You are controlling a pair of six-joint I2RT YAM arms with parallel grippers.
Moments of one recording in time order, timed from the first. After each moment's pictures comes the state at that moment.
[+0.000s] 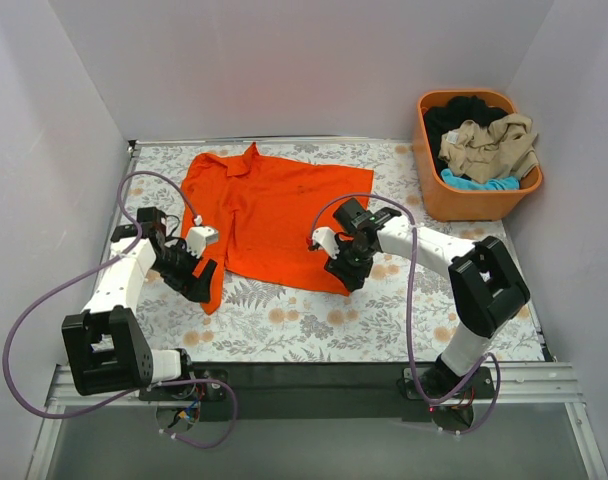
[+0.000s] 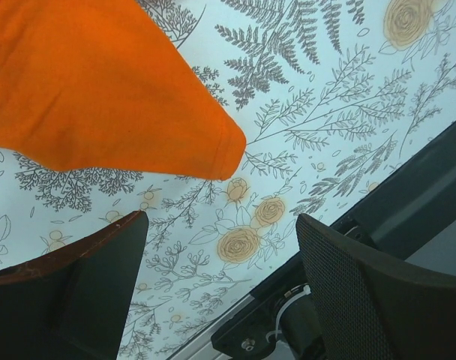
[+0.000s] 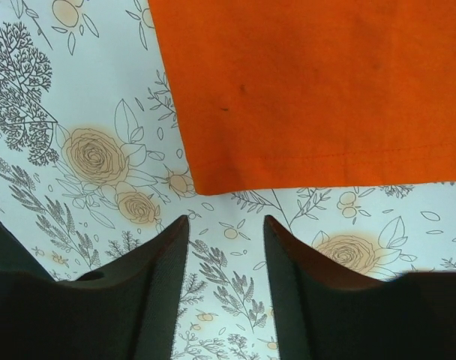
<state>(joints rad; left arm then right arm) 0.12 1.31 0.93 -1.08 0.47 0.73 0.67 1.69 1.16 -0.80 -0.29 -0.51</state>
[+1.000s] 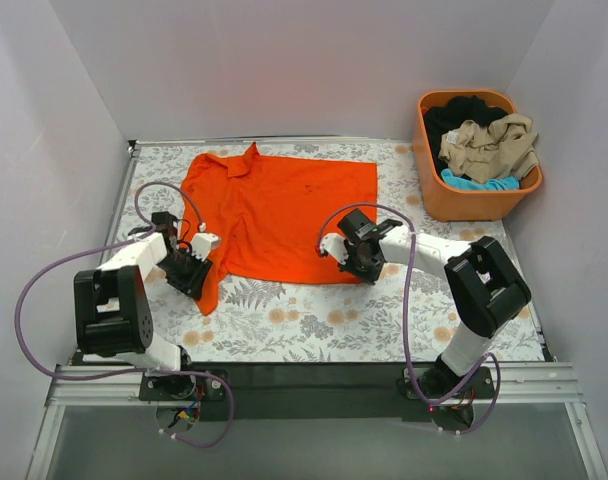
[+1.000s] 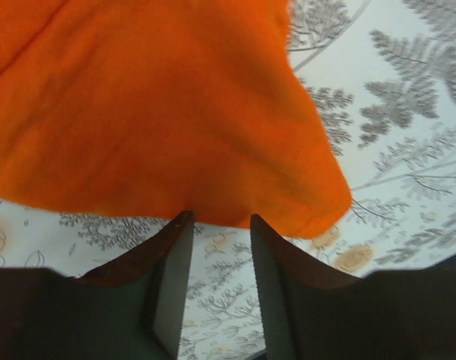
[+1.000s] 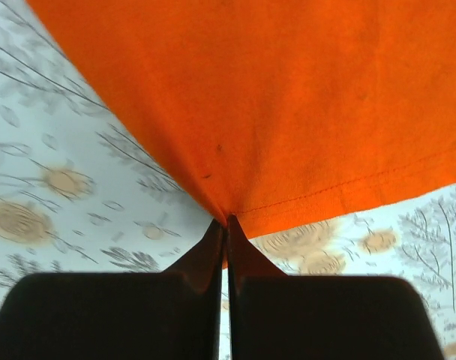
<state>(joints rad) 0.11 1.49 0.85 -0.84 0.31 0.69 0.70 1.70 1.03 -0.65 -0.03 -0.53</state>
